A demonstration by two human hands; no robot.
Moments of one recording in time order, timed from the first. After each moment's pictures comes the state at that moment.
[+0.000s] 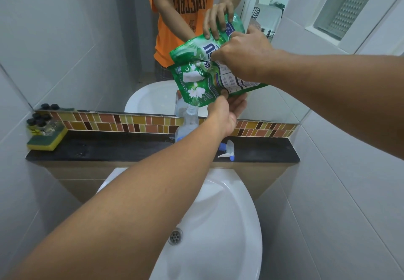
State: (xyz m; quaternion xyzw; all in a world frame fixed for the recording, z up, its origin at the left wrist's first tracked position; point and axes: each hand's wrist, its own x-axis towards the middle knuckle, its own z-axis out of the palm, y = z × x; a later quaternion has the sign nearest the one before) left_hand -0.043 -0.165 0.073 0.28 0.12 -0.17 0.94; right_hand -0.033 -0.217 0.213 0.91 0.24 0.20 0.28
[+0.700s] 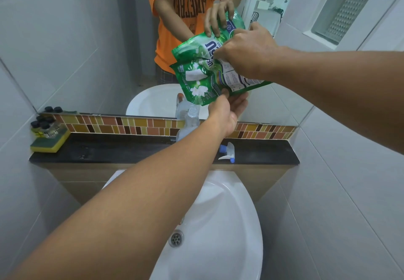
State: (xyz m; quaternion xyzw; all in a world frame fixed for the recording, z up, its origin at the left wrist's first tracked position) left_hand -0.047 -0.162 0.086 0.28 0.11 -0.16 0.94; right_hand -0.041 -0.216 0.229 0.90 0.24 0.21 0.29
